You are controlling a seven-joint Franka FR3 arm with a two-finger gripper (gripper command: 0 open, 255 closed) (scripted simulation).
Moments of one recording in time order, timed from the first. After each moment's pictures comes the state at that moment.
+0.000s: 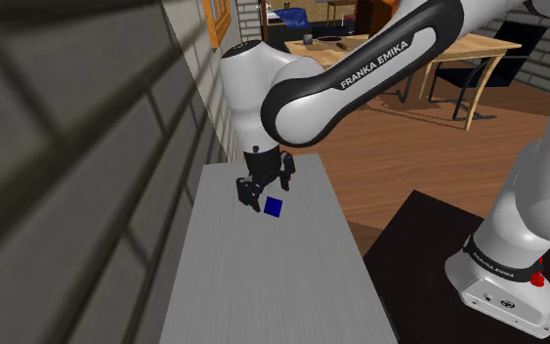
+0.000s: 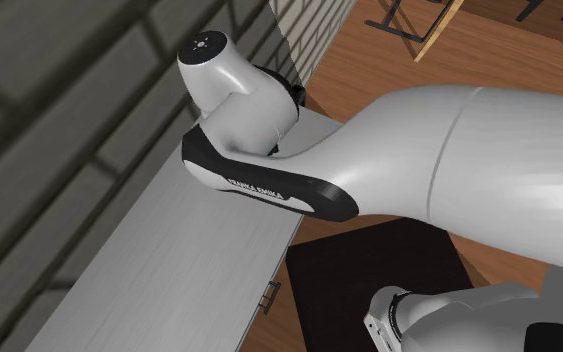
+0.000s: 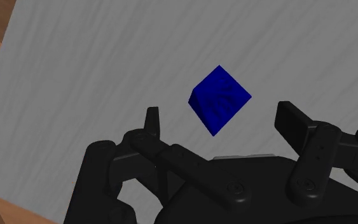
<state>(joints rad) 0.14 0.06 0.48 -2.07 -0.07 2.06 0.74</state>
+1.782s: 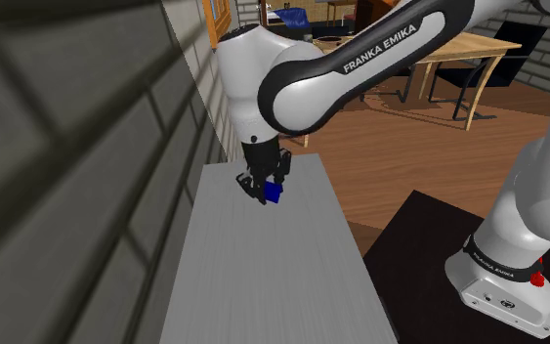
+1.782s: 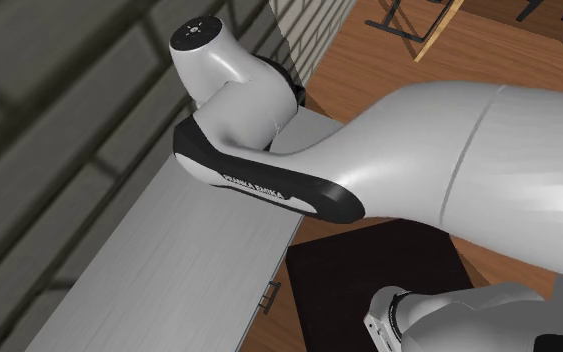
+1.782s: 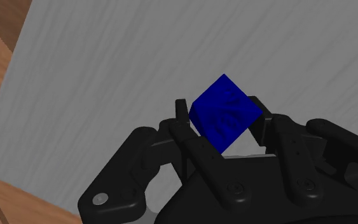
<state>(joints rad) 0.14 0.04 0.48 -2.03 -0.05 2.00 0.73</state>
